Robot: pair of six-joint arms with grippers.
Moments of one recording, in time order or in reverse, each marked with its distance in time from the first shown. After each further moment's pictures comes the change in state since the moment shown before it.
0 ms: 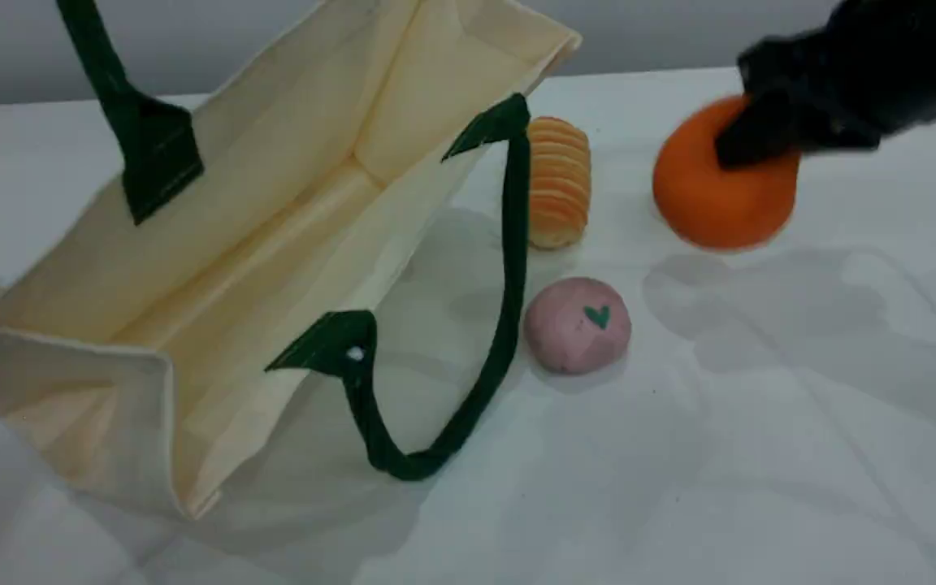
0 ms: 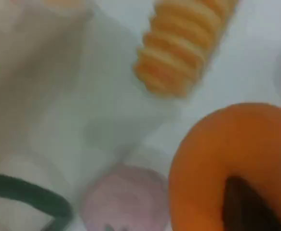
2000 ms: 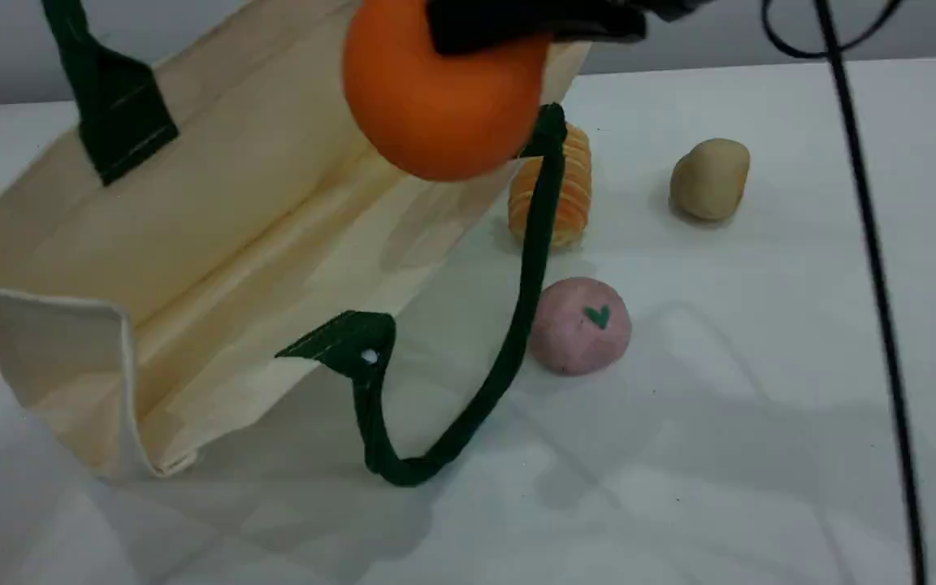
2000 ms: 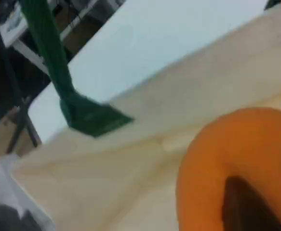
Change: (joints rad) left arm -0.091 0.031 -0.167 0.141 0.123 -0.031; right arm 0.303 -0.148 -0.044 0.175 0.246 -0.058
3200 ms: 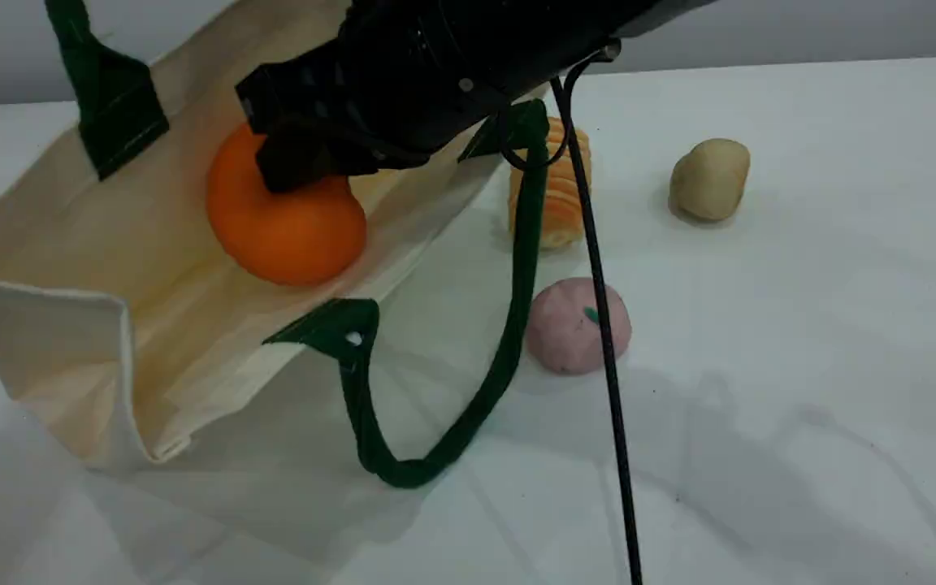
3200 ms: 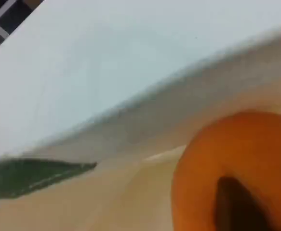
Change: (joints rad) left arm 0.000 0.001 0.000 -0.026 0.000 -0.017; right arm 0.227 0.360 -0.318 0.010 -0.247 -0.001
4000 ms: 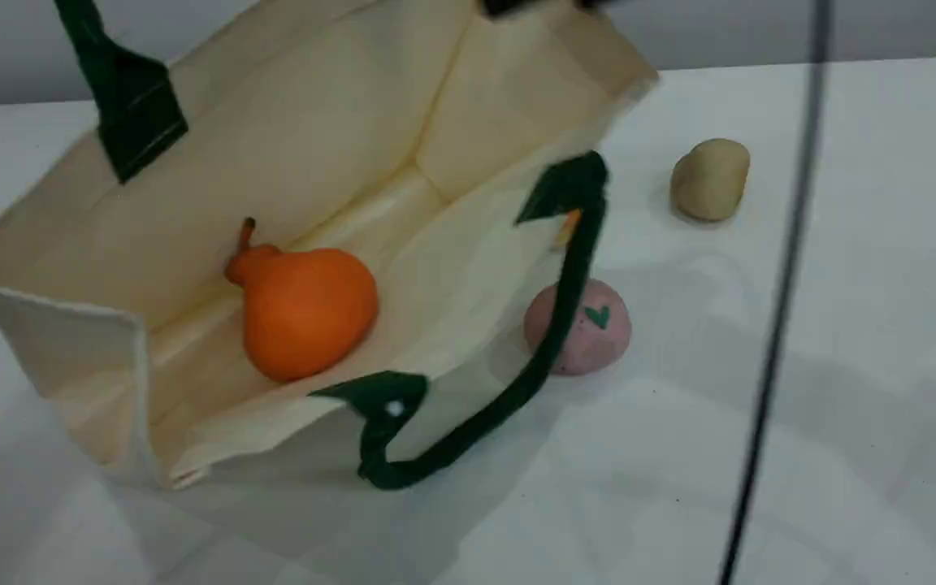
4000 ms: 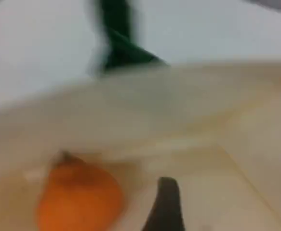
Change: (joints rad) left arm 0.002 0.000 0.000 0.023 0.004 0.001; right arm -0.290 -0.298 0.202 -0.330 -0.061 0.184
